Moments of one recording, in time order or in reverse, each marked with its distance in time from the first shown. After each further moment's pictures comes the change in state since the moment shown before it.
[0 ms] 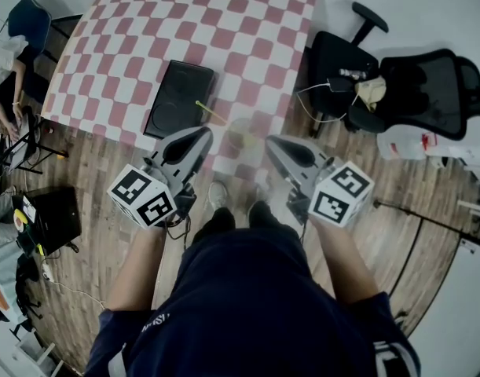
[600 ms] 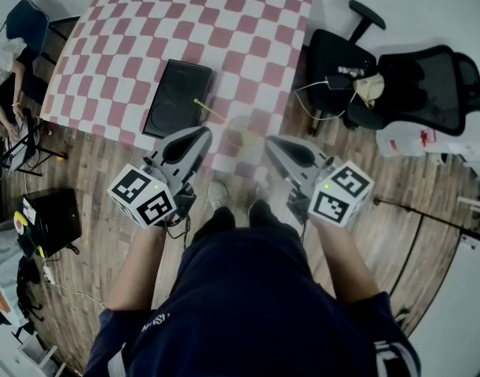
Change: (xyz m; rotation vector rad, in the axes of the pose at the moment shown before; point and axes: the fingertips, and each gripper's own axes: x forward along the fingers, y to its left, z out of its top) left arm -0.002 -0.002 -0.004 -0.006 0.007 -0.006; right arm -0.006 0.004 -0.003 -0.003 0.001 -0.010
